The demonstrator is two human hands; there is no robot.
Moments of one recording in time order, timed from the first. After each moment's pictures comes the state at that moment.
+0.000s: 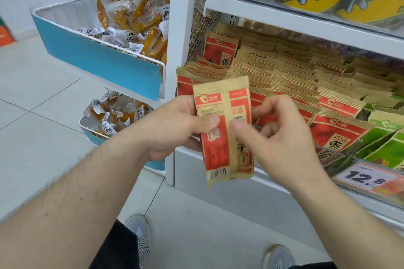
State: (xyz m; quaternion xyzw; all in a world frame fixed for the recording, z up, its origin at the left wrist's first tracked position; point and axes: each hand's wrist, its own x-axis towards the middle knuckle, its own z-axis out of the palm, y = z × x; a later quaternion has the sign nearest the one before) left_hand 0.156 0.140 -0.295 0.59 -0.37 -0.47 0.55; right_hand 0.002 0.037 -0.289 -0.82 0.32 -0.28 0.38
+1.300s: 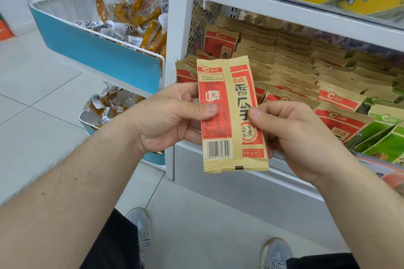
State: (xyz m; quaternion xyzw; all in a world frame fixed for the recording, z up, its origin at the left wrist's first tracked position) left_hand 0.167 0.143 -0.293 0.46 -0.34 -0.56 0.61; right_hand -0.007 0.017 -0.276 -0.72 0.24 -0.14 0.63
